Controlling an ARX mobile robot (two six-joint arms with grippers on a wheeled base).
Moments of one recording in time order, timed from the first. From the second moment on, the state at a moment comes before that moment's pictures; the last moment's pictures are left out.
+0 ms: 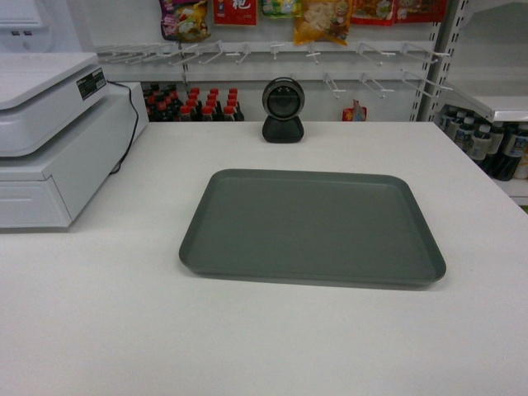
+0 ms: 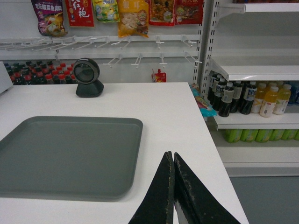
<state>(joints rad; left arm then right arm) 0.00 0.99 0.06 0.91 0.00 -0.02 0.00 1.02 0.07 0.93 0.00 0.01</state>
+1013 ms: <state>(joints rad) 0.00 0.33 0.01 0.33 0.00 -0.02 0.00 0.35 0.01 0.35 0.00 0.01</state>
